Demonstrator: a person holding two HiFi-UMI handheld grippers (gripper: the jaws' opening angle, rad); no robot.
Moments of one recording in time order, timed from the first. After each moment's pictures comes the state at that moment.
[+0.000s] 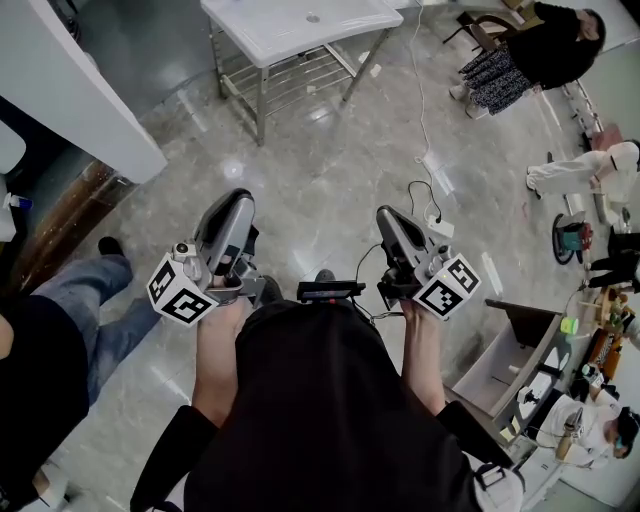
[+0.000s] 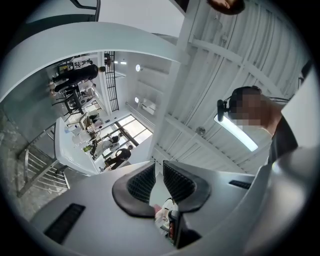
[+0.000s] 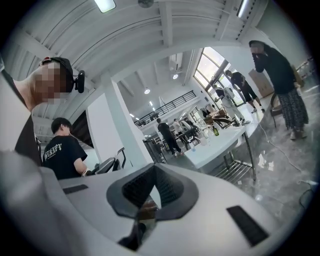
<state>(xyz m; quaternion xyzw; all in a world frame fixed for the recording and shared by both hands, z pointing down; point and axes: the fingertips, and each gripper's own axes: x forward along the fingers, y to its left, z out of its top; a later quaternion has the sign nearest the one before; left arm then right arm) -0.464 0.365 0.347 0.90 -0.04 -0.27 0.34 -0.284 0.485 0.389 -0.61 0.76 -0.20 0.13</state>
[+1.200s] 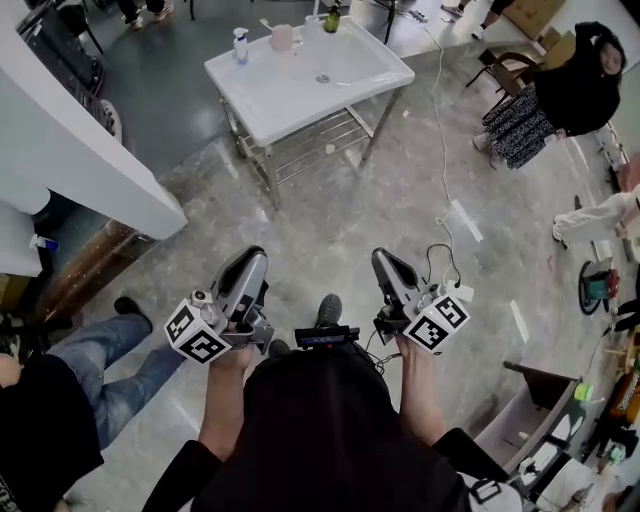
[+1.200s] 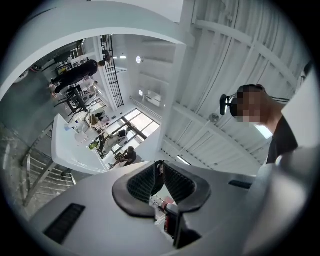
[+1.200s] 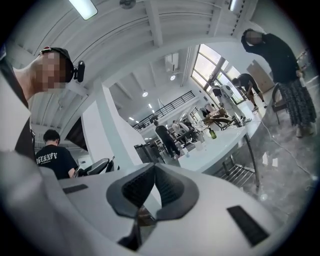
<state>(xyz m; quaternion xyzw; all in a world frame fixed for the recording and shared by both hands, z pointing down) -0.331 0.301 0.356 0.92 -0.08 -0.21 0.33 -0.152 0.392 0.413 -0.60 0.76 -0.20 0.16</state>
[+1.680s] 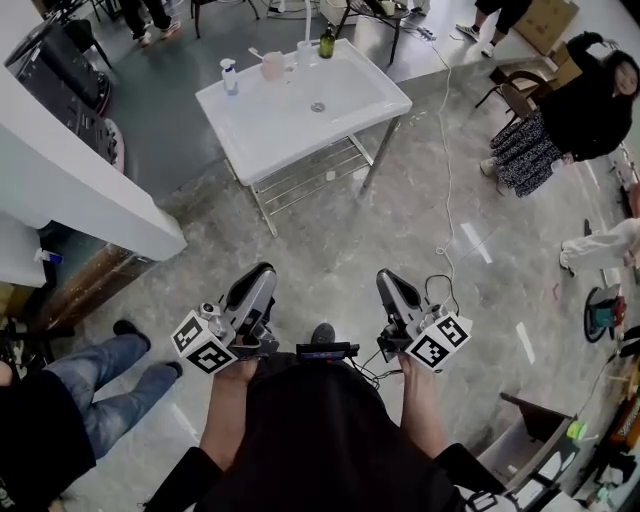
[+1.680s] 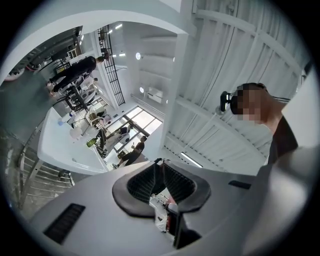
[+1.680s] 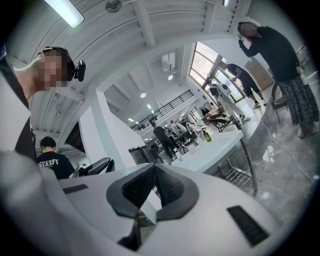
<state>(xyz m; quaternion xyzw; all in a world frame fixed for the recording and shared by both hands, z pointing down) -0.219 0.266 0.358 0.92 -0.09 -0.19 0.33 -0.041 0.359 0.422 -0.59 0.76 -0.21 0.16</state>
